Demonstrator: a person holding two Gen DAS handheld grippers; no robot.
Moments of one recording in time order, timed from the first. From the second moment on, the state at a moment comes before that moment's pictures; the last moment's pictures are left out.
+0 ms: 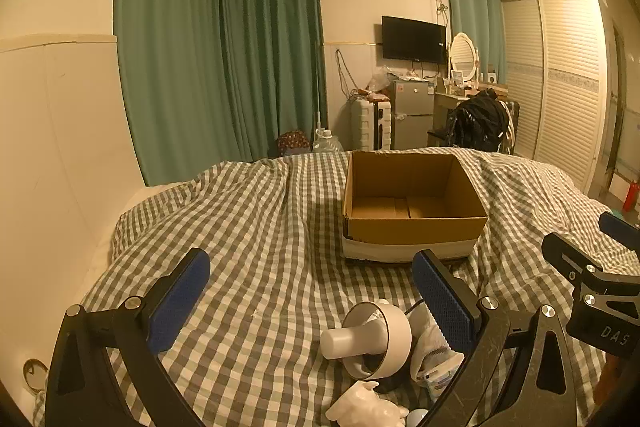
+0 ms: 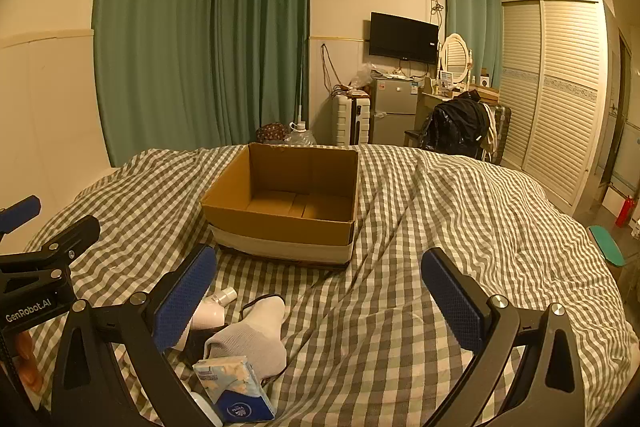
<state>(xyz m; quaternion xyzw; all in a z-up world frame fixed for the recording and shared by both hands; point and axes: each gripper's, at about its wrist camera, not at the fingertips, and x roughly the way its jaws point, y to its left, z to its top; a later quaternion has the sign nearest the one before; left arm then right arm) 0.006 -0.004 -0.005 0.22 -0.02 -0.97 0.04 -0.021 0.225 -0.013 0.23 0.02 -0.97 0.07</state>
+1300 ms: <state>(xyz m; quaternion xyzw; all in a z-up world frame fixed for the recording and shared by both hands) 0.011 0.003 0.007 0.22 -0.02 -0.97 0.05 -0.012 0.218 0.000 0.22 0.03 -0.97 0.08</state>
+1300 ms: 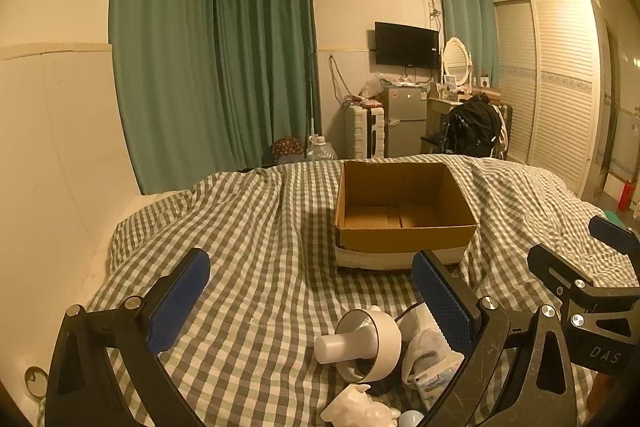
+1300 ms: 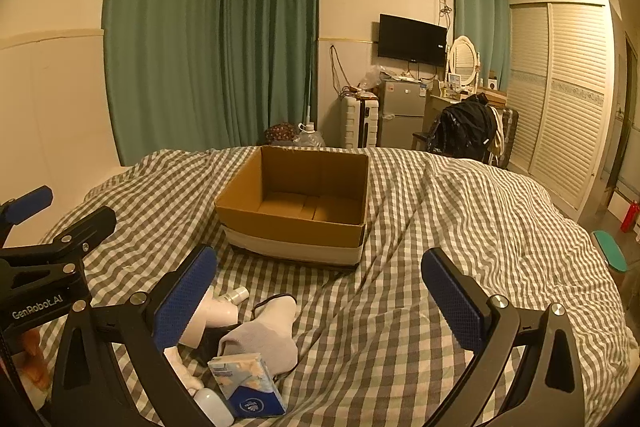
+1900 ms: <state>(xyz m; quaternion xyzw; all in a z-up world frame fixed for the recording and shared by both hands) 0.013 0.001 -0.072 0.35 -0.05 -0.93 0.04 -0.009 0.203 -0.054 0.33 0.07 -0.93 0.12</state>
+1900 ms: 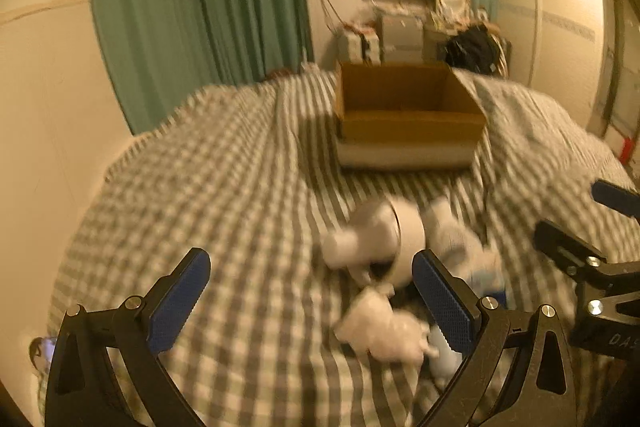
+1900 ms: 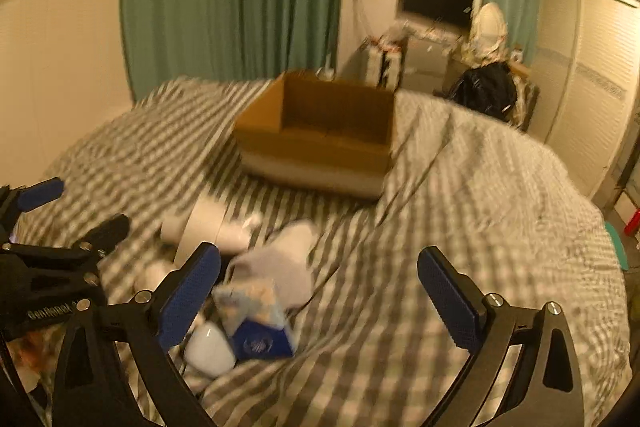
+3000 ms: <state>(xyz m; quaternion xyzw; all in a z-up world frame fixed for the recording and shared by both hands) 0.009 -0.027 -0.099 0.41 -0.01 -0.91 0.01 -0.036 0.162 -0.130 0.46 0.10 -0.86 0.19</state>
